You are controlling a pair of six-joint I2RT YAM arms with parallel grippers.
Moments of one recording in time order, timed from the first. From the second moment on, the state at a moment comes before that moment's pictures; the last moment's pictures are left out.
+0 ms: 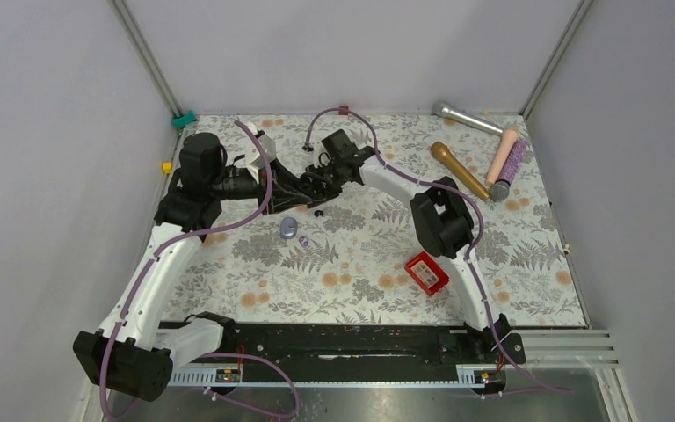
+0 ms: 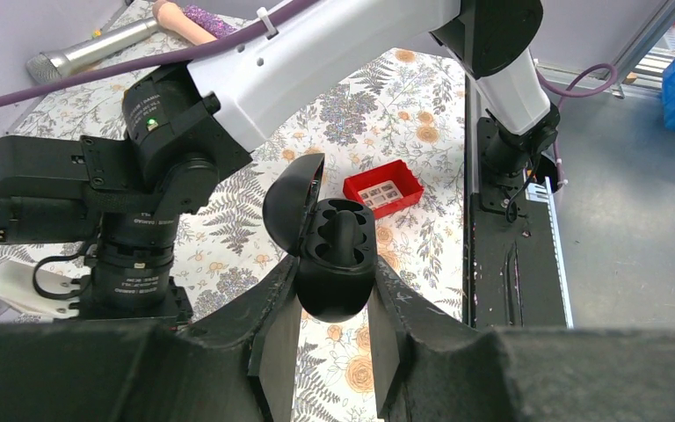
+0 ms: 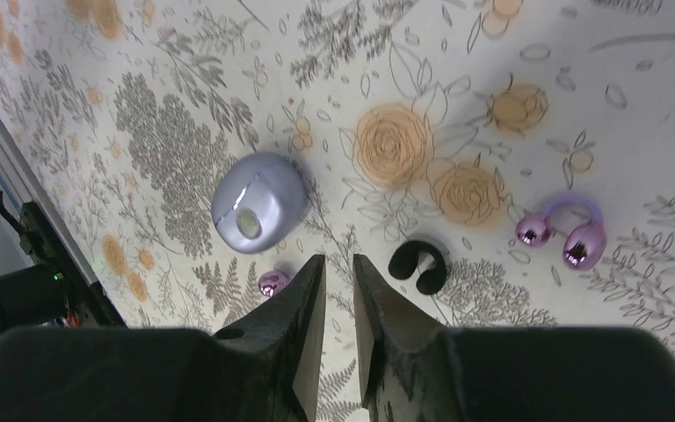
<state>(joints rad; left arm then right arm) -0.25 1.08 1.14 -0.34 1.14 0.18 0.67 2.35 1.93 -0.53 -0.52 0.23</state>
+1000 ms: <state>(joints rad) -0.25 1.08 1.14 -0.33 1.16 0.18 0.67 2.45 2.05 -0.68 -0.37 0.23</state>
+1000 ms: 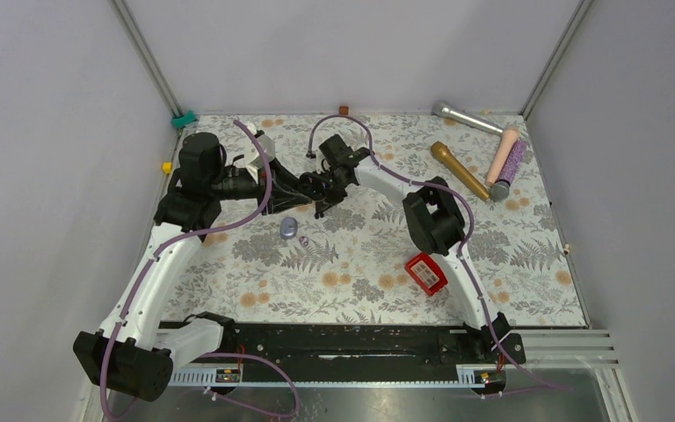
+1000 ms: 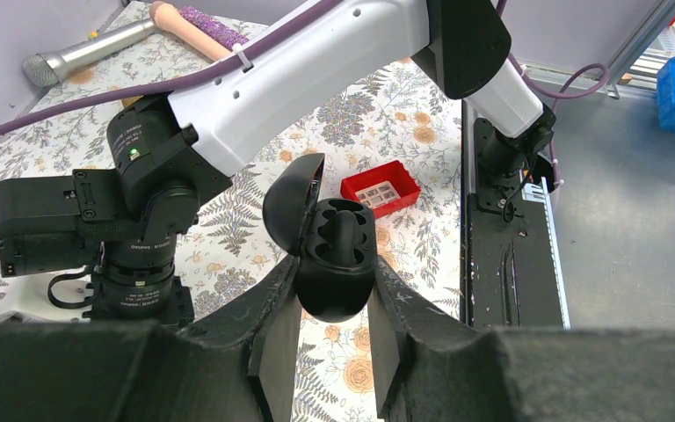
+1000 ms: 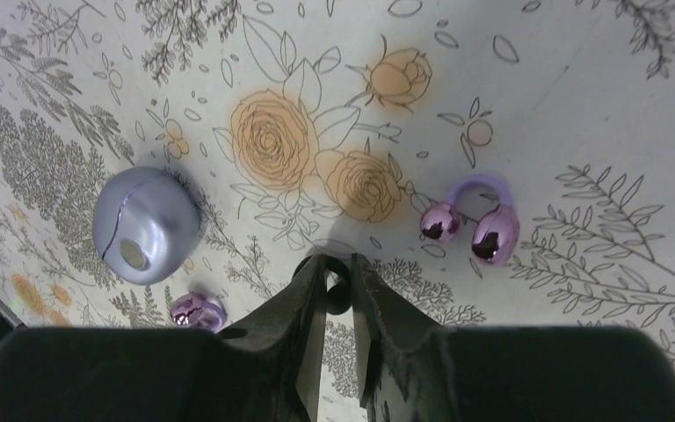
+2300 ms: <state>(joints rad) -0.25 1.08 1.13 -0.34 1.17 0.18 0.67 2.32 1.76 -0.53 -0.63 0.21</state>
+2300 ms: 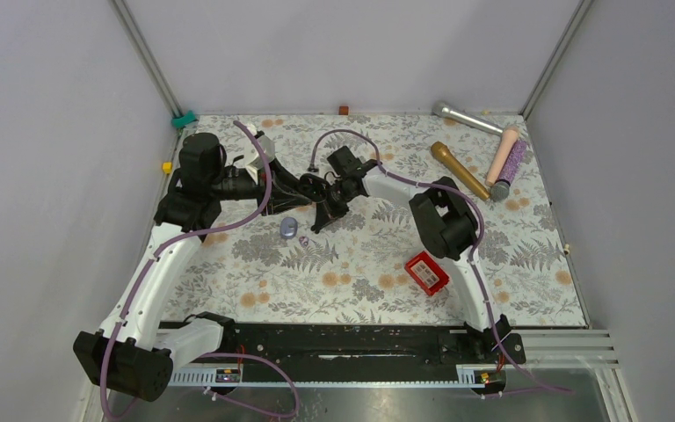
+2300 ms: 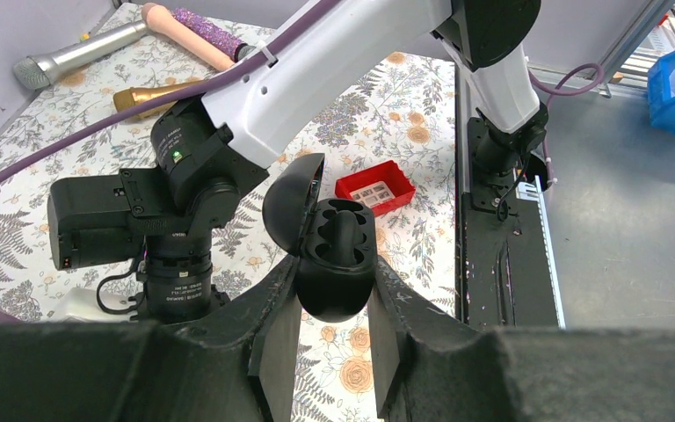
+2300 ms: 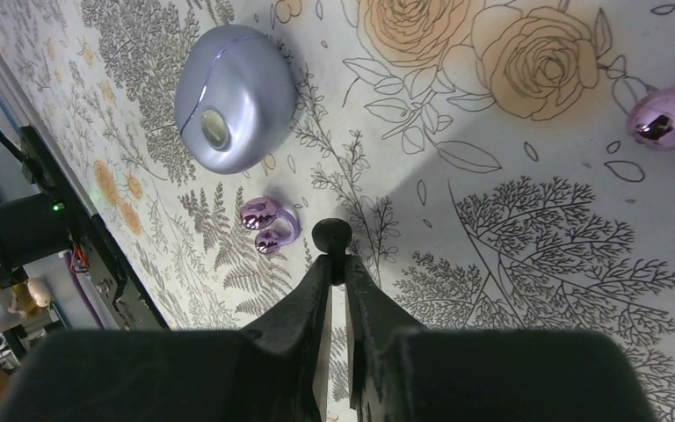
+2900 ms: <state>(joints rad) -0.25 1.08 1.11 -0.32 1.20 0.17 0.60 1.76 1.50 -0.49 -0.56 0.13</state>
